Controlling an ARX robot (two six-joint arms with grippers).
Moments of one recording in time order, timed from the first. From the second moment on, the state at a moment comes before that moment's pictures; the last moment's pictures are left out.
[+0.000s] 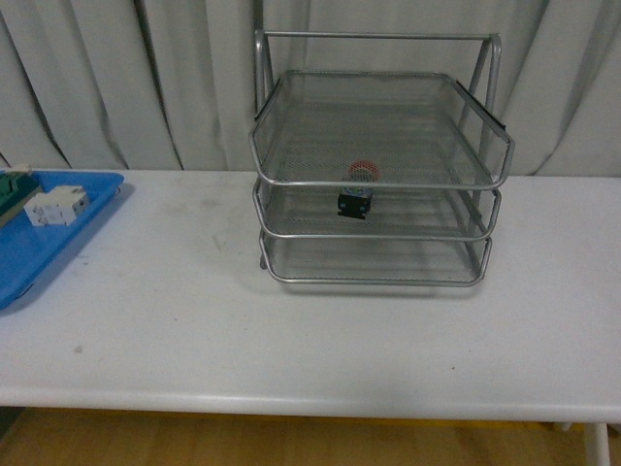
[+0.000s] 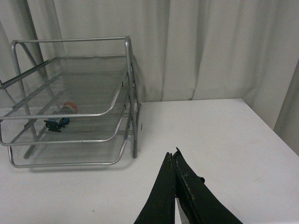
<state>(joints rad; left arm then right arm) 0.00 0.01 0.01 0.00 0.00 0.00 0.00 0.57 0.01 0.56 0.00 0.01</state>
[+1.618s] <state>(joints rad) 0.00 0.01 0.01 0.00 0.00 0.00 0.00 0.00 0.01 0.00 0.00 0.00</state>
